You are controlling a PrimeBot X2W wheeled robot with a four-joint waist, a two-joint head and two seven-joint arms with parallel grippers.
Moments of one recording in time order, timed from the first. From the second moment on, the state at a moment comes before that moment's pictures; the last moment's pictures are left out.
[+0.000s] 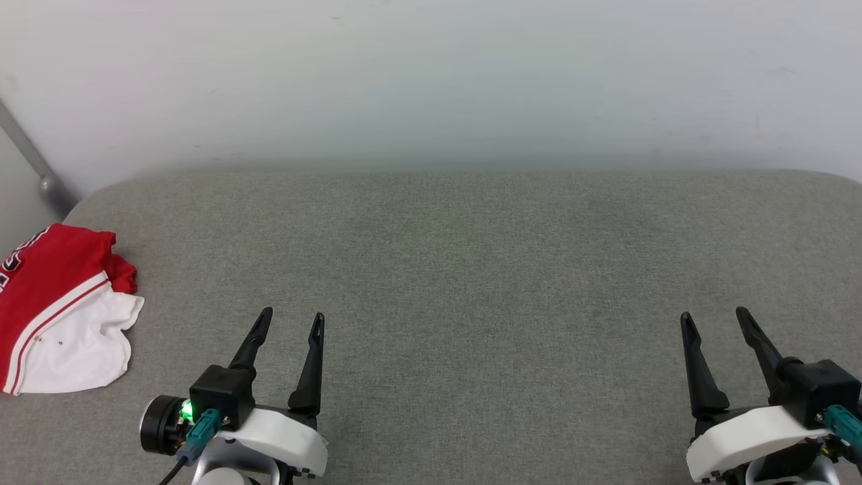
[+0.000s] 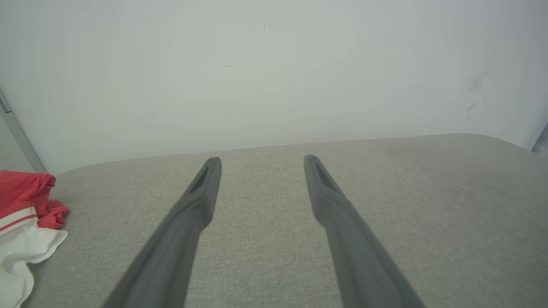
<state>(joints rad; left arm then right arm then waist) -0.09 0.08 -0.07 0.23 -0.10 -0.13 -0.25 0.02 -0.05 -0.06 0.01 0.05 0.13 -0.07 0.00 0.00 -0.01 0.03</state>
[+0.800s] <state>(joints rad) -0.11 0.06 -0.05 0.27 -0.12 -0.13 -0.26 0.02 -0.05 -0.06 0.04 0.06 0.13 -0.11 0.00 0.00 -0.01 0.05</state>
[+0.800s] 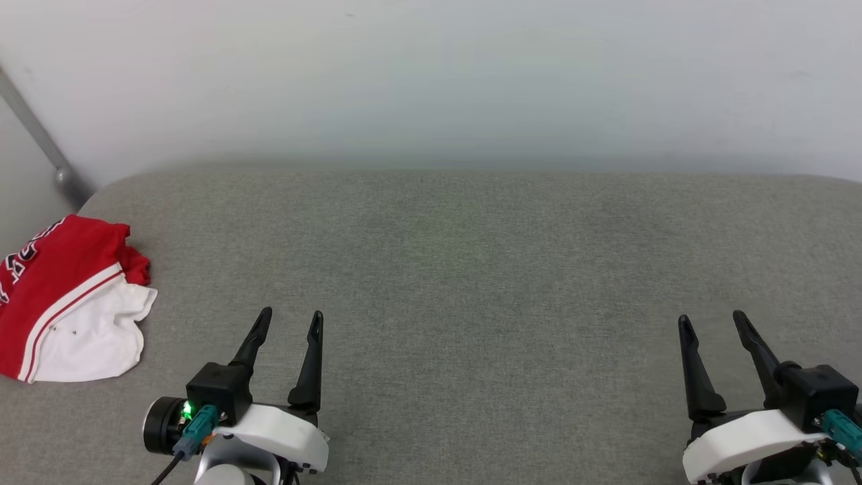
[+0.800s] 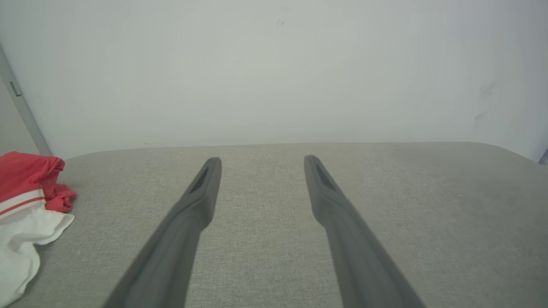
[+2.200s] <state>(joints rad) -0.13 0.05 0.09 0.29 -0.14 -0.12 -0.26 0.00 -0.05 0.04 0.00 0.08 0.13 -0.10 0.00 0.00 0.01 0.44</state>
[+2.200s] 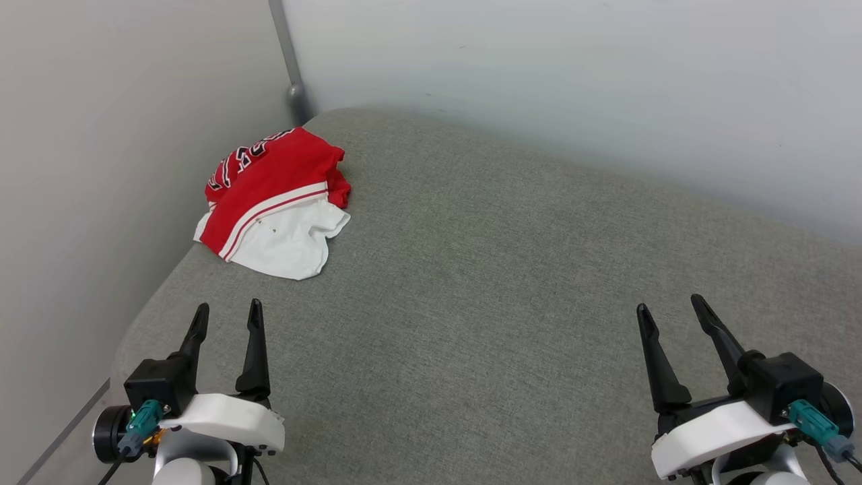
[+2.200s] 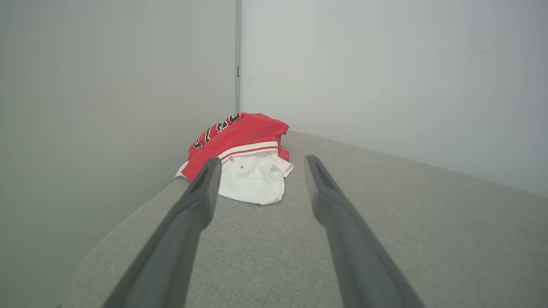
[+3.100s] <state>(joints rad) -0.76 0.37 0.13 0.47 -0.28 -0.13 -0.06 -0.20 -0.05 0.00 -0.09 -0.03 0.13 -0.07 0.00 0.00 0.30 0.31</state>
